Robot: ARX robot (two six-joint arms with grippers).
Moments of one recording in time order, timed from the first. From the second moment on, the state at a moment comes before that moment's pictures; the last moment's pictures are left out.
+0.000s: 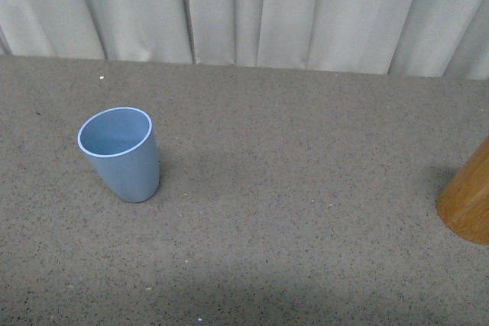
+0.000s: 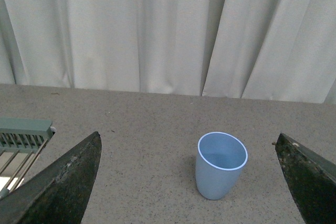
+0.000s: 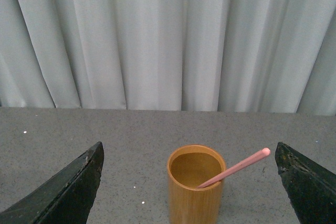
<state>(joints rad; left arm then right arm) 0.00 0.00 0.02 0.00 0.00 -0.01 0.00 0.00 0.00 0.00 0.00 0.00</state>
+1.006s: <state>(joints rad) 0.00 0.00 0.02 0.00 0.00 -0.01 0.00 0.00 0.00 0.00 0.00 0.00</state>
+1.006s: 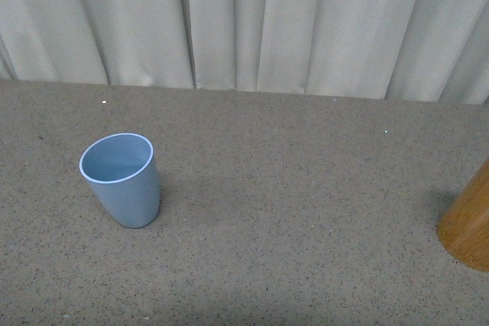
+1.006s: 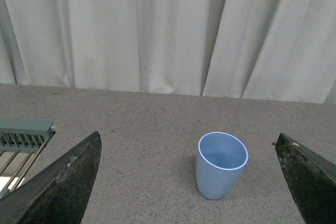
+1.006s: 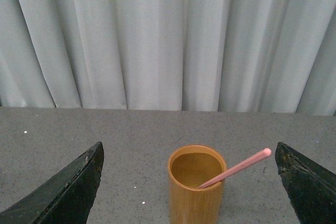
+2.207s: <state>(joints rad) 0.00 0.00 0.02 0.00 0.00 -0.01 0.00 0.00 0.00 0.00 0.00 0.00</state>
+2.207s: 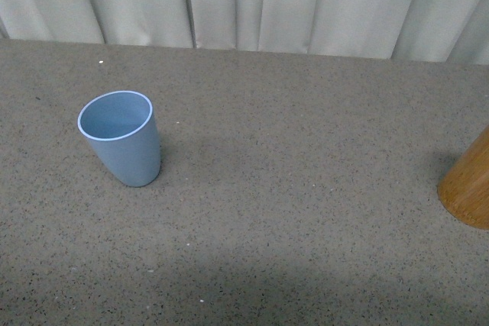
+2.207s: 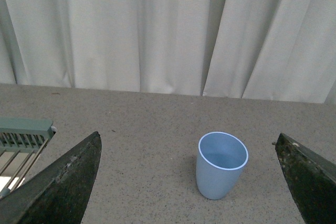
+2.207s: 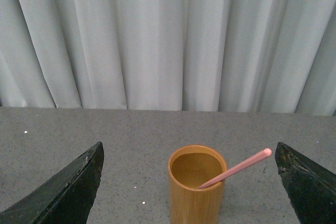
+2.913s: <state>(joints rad) 0.00 0.00 0.02 0.00 0.00 -0.01 0.00 0.00 0.00 0.00 0.00 0.00</state>
